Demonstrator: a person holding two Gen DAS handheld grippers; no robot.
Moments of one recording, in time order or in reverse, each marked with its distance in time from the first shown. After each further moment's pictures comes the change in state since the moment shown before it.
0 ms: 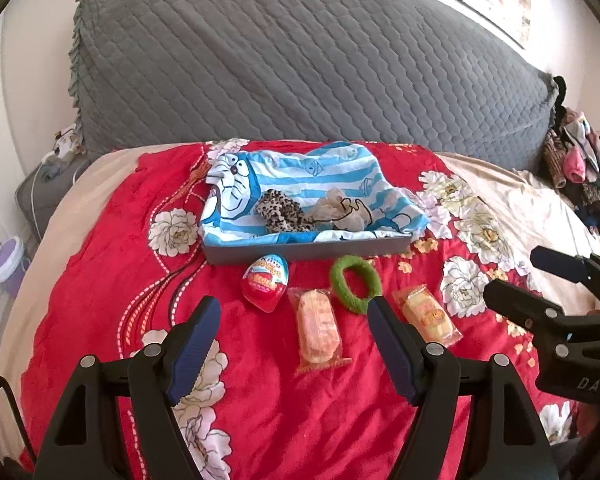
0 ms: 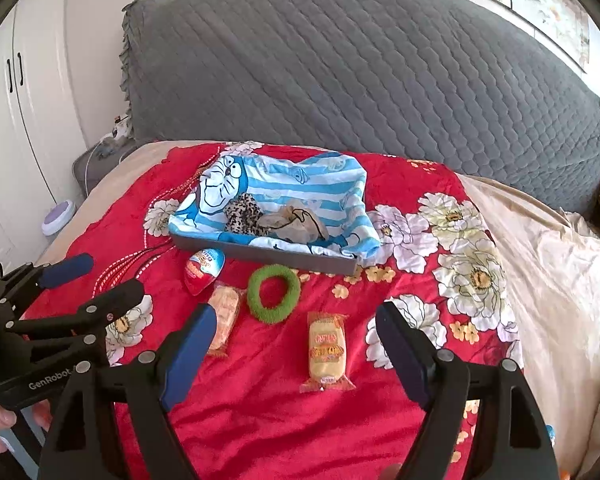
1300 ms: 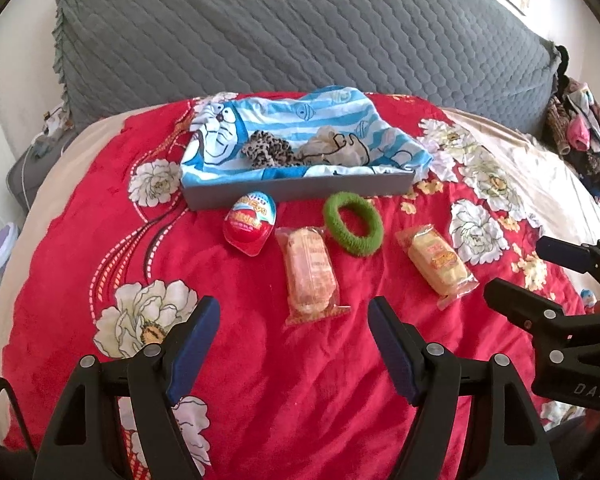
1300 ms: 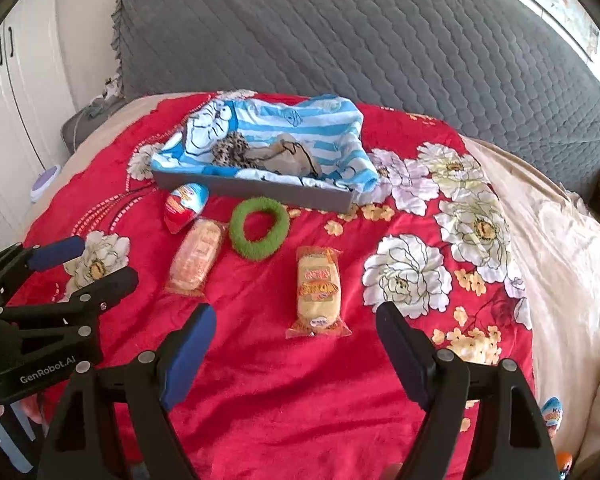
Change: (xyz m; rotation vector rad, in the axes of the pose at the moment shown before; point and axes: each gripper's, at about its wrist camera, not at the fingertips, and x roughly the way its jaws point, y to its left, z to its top) left arm 0.039 -0.013 -0.042 0.027 0.123 0.009; right arm 0.032 -0.005 -0.044 -0.023 0.134 -0.031
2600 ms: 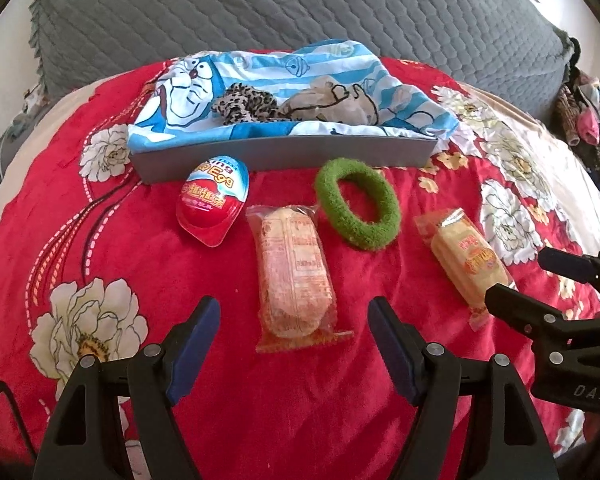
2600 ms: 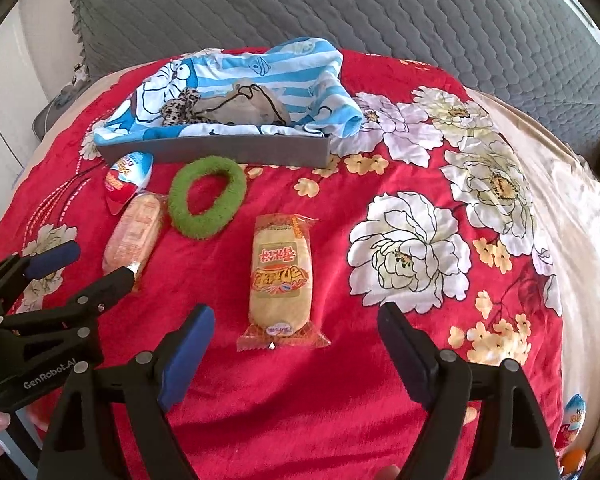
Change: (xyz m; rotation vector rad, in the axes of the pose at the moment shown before) left arm 0.084 -0.011 0.008 -0.022 0.100 -0.023; right arm 0.075 -0.029 -0.002 0.066 0.132 -0.008
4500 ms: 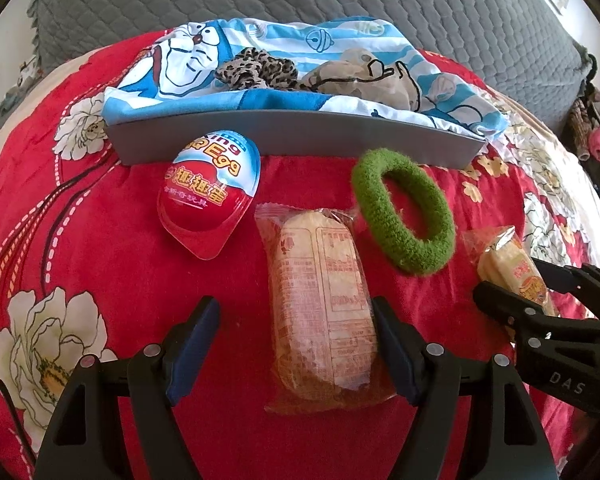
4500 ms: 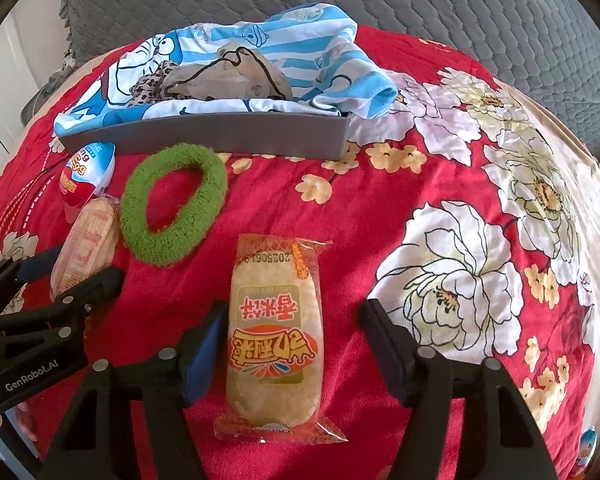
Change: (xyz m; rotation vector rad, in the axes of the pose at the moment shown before) left arm 0.050 0.014 0.013 -0.063 0.050 -0.030; right arm 0.066 0.002 0.022 -0.017 0.055 -0.003
